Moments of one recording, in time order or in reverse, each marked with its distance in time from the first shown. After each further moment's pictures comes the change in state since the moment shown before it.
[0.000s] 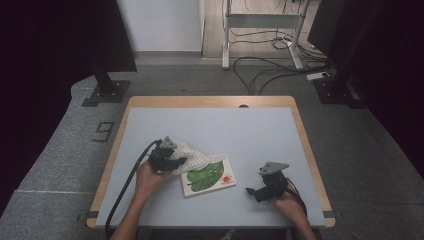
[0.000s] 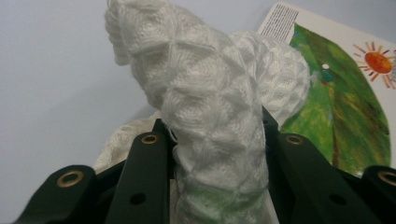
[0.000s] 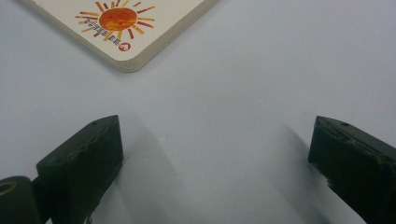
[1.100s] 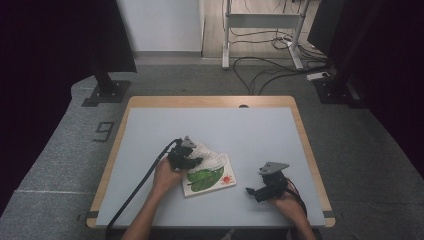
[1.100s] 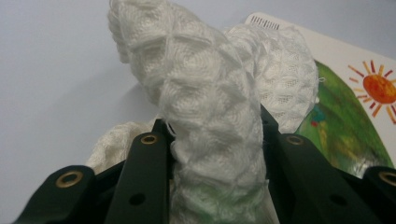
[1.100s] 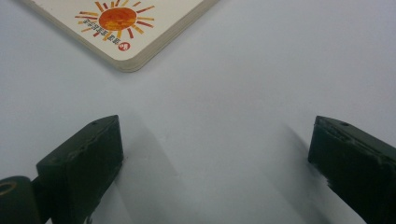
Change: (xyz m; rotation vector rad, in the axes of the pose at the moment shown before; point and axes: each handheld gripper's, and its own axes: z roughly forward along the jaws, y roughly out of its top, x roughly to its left) left arm -0.024 0.031 0.047 0.028 -0.047 0.058; right arm 0.000 0.000 0.000 0.001 0.001 0.002
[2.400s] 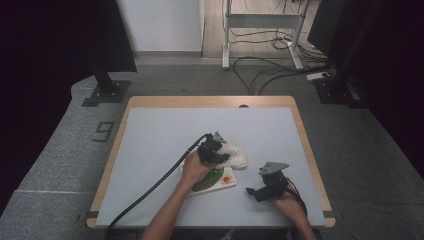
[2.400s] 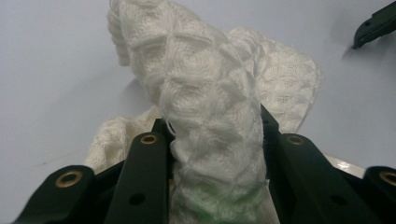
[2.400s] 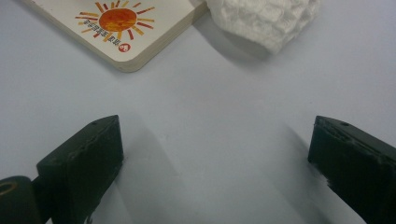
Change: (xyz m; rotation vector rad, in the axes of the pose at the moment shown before) left arm -0.035 0.058 0.058 -0.009 -0.083 0.058; right arm 0.000 0.000 0.000 0.000 0.000 0.001
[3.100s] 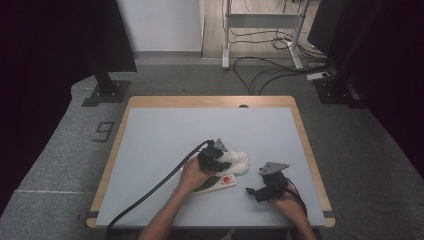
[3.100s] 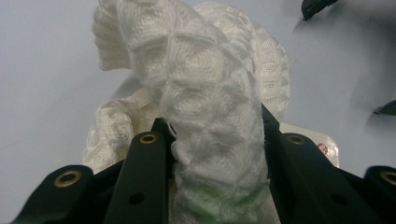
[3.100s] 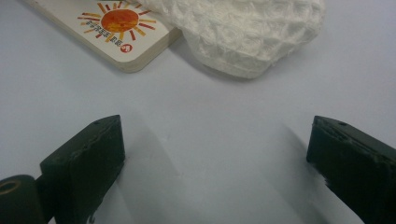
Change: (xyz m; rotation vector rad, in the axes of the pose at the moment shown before) left arm -0.017 -0.010 -0.010 0.032 -0.064 0.055; right arm 0.000 0.000 0.000 -0.006 0.001 -0.009
